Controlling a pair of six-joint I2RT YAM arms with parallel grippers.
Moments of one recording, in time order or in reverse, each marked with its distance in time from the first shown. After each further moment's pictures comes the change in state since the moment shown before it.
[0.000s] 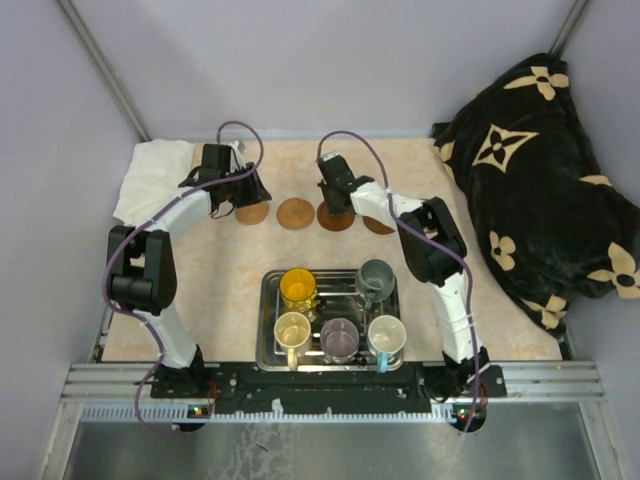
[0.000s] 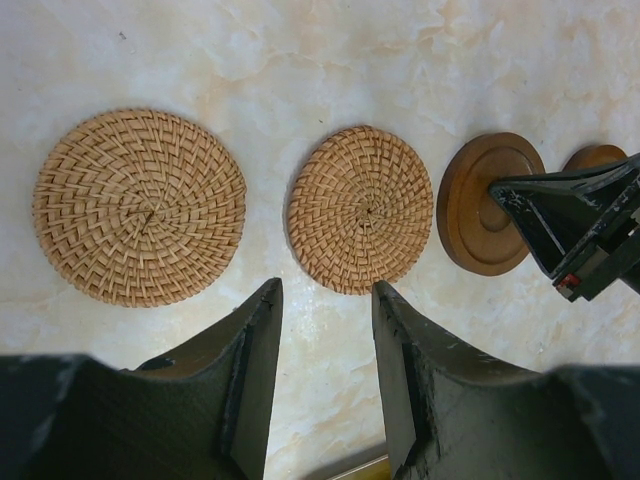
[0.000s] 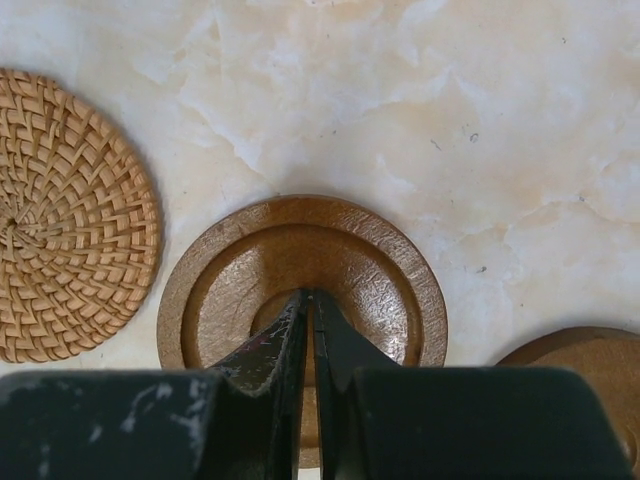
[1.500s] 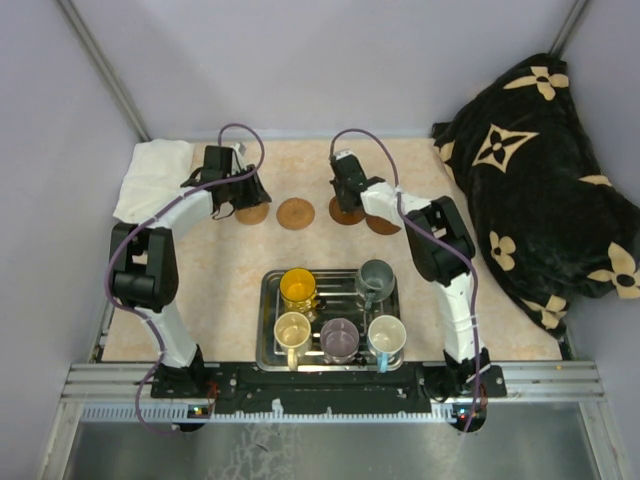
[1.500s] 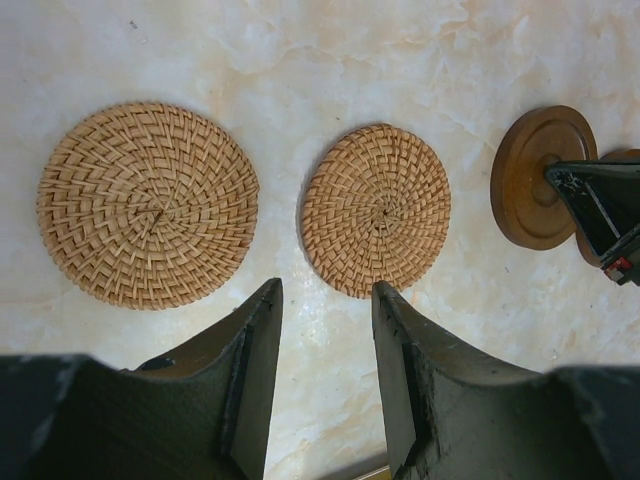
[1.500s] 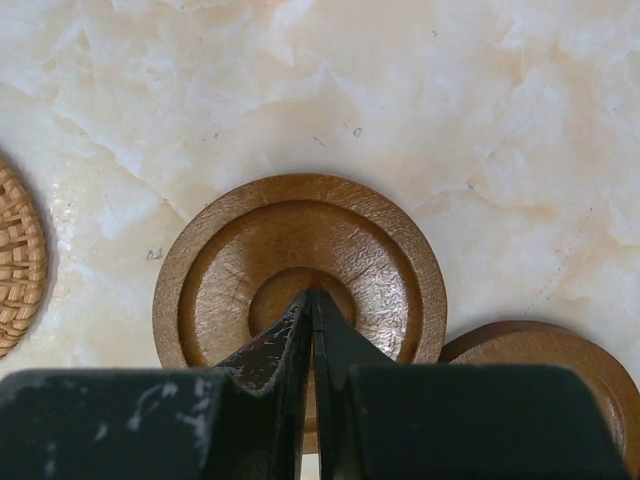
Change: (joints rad) left arm 0.000 0.025 0.000 0.001 -0.013 -0.001; right arm -0.047 -0.042 -0.086 0.063 0.040 -0.021
